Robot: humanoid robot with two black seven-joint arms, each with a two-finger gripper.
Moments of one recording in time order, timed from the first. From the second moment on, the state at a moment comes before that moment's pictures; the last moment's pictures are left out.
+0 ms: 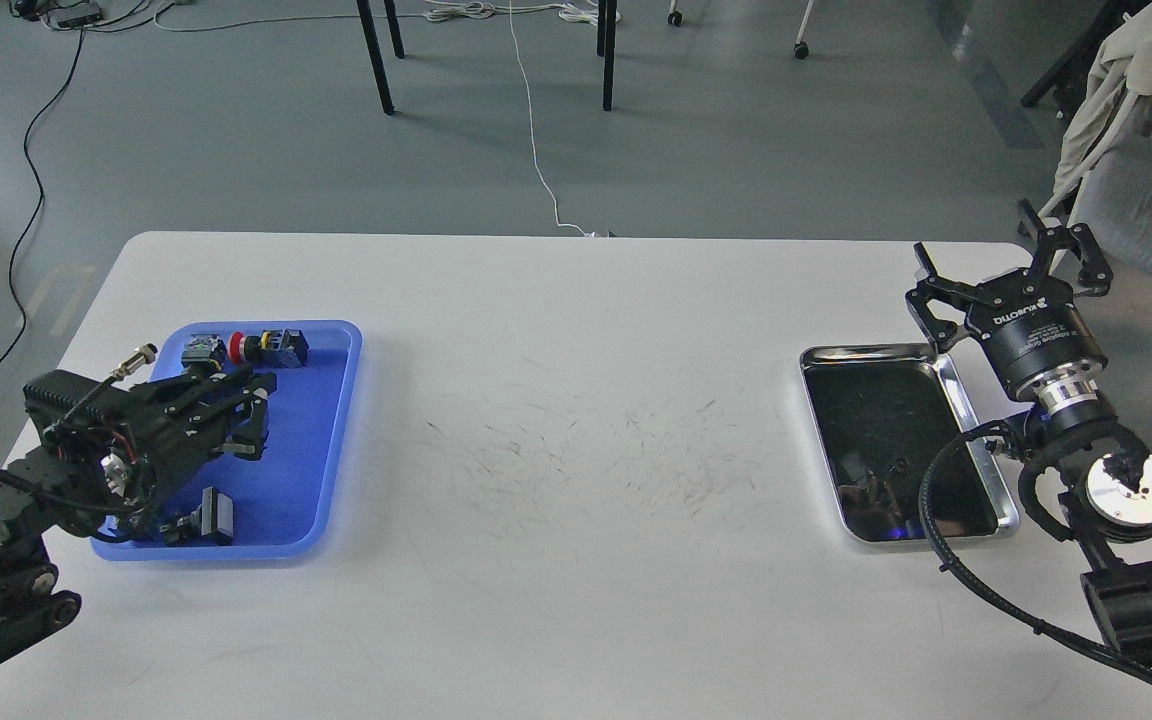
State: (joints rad) left arm -0.48 0.76 -0.35 -1.14 1.83 0.31 -0.05; right arm 0.33 -0.29 1.35 0.94 0.12 0.46 -0.03
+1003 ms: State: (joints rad) left arm -0.56 0.64 -0.37 -0.97 1.71 0.34 -0.11; right arm 0.35 -0.29 1.31 0.92 0.12 0.46 -0.03
